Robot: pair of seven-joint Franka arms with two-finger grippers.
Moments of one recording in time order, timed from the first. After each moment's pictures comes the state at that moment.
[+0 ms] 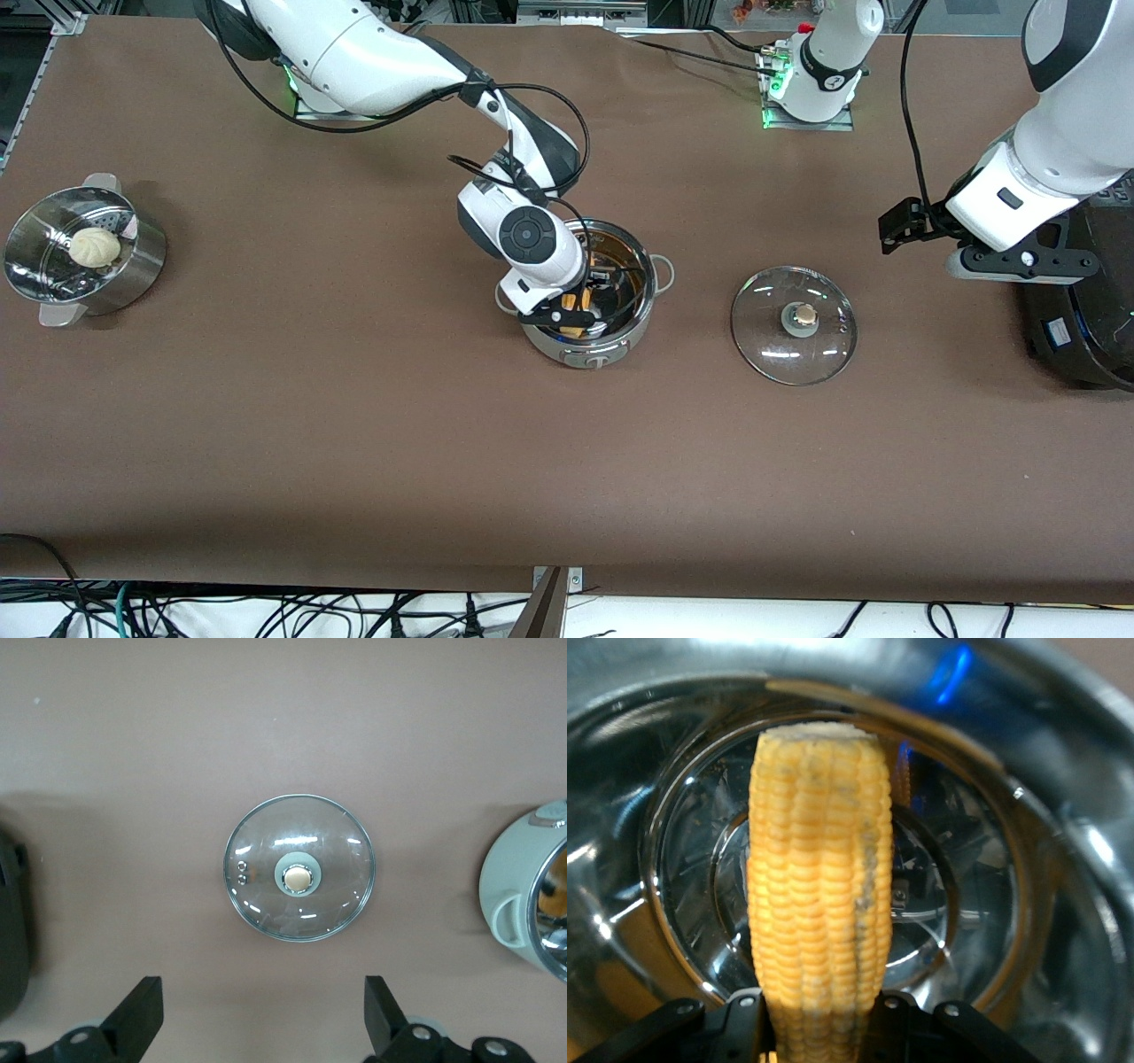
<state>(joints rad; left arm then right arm) 0.12 0.08 -0.28 -1.60 0.04 1.61 -0.16 0.49 0.86 0.38 -1.33 -0.03 2.14 0.85</state>
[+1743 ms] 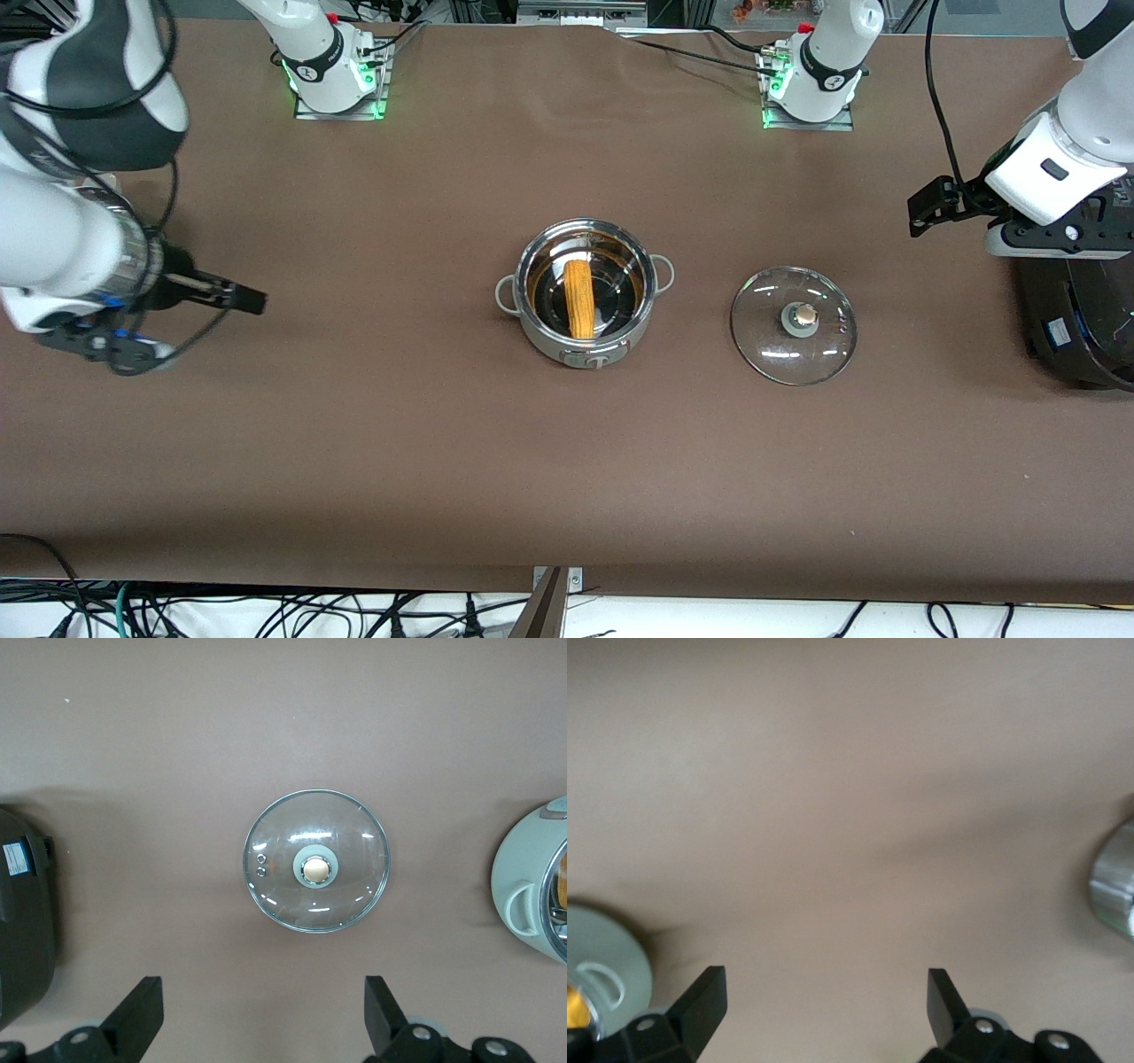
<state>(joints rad) -0.06 0.02 -0.05 -1.63 0.03 1.59 -0.08 -0.01 0.40 0.19 -1.19 -0.08 1.47 0.45</state>
